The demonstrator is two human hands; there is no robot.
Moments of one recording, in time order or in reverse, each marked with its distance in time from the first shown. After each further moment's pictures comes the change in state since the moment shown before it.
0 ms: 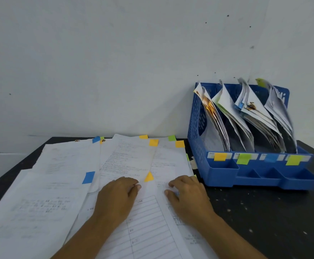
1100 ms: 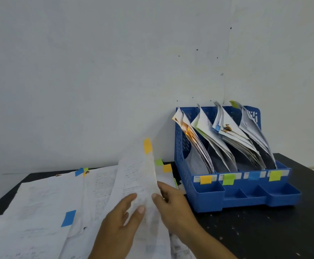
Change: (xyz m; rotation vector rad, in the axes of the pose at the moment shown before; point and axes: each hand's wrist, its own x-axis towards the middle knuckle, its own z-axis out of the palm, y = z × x) left_hand 0.006 0.064 -0.017 -0.718 -0.150 -0.274; right_hand 0.027 -0.028 -0.034 0.978 0.030 0.136
